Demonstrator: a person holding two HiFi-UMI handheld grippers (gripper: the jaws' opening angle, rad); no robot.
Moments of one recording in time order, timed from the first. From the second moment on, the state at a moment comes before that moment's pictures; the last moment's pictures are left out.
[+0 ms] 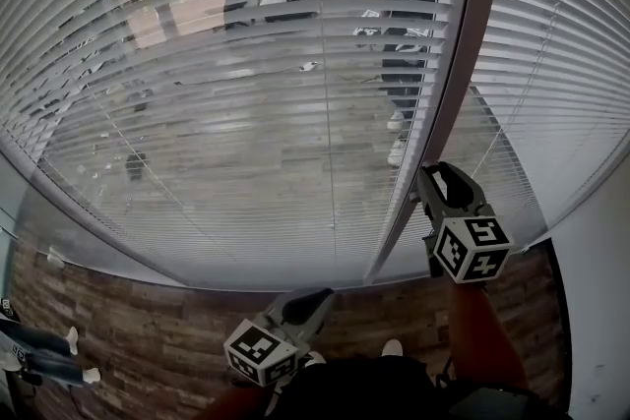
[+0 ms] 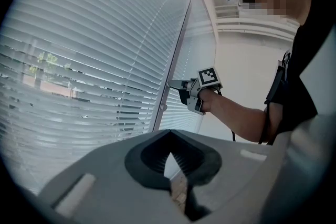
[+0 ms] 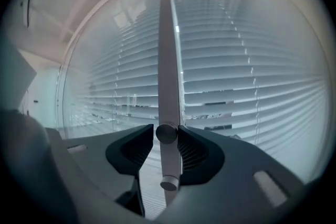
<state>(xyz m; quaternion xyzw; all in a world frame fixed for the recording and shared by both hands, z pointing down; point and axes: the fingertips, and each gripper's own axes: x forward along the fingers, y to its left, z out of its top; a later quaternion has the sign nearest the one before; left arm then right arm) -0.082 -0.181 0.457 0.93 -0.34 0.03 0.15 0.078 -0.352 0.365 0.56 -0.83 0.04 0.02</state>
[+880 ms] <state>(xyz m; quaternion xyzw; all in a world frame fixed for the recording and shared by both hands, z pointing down) -0.086 -0.186 0.466 0.93 -0.35 0.03 0.15 0.072 -0.357 0.376 0.59 -0.74 -0.21 0.25</state>
